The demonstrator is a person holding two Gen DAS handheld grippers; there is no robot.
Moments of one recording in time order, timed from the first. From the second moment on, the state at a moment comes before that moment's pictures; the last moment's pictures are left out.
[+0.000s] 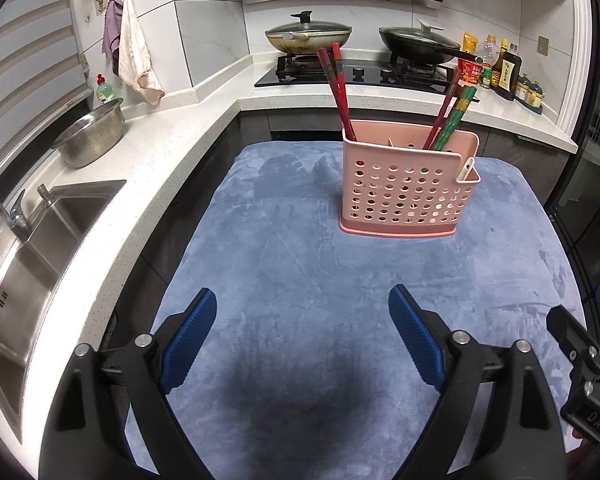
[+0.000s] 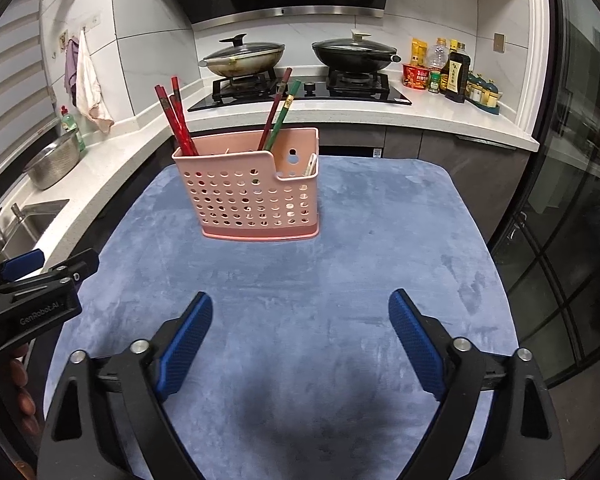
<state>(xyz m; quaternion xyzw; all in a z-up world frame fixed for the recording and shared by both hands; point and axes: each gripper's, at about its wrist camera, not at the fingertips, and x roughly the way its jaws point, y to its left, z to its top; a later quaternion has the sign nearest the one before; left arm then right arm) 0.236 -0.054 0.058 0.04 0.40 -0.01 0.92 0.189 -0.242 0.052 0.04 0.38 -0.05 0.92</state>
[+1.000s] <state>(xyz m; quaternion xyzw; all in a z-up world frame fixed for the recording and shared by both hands) 0.238 -0.050 0.050 0.05 0.41 0.02 0.91 0.192 -0.244 0.044 0.03 0.39 -0.06 0.92</state>
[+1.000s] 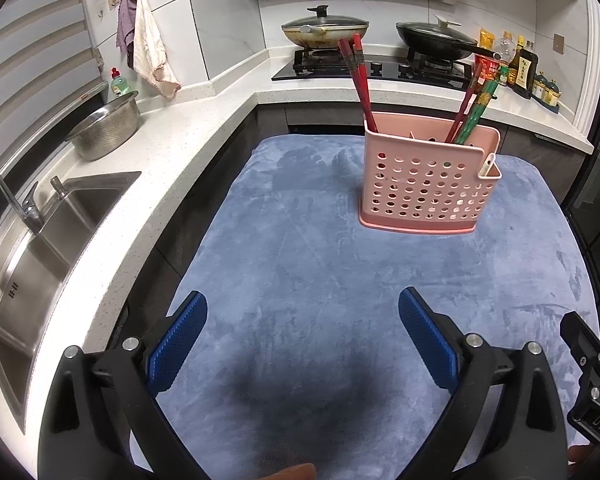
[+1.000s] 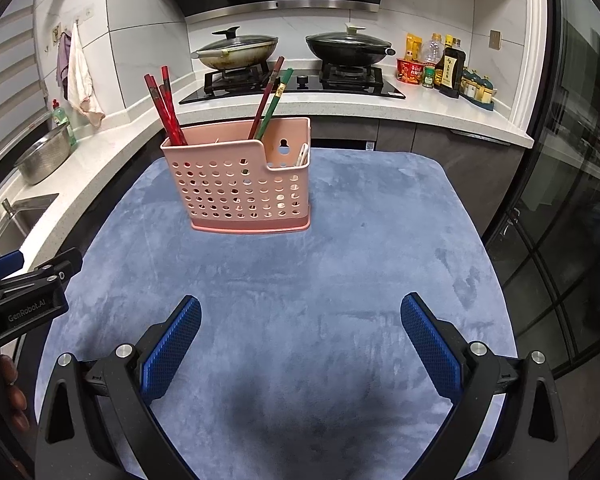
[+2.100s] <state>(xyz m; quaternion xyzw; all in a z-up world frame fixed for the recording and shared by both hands) 0.238 -0.051 0.048 0.04 0.41 0.01 0.91 0.196 -0.241 0.039 0.03 0.39 -0.06 0.92</state>
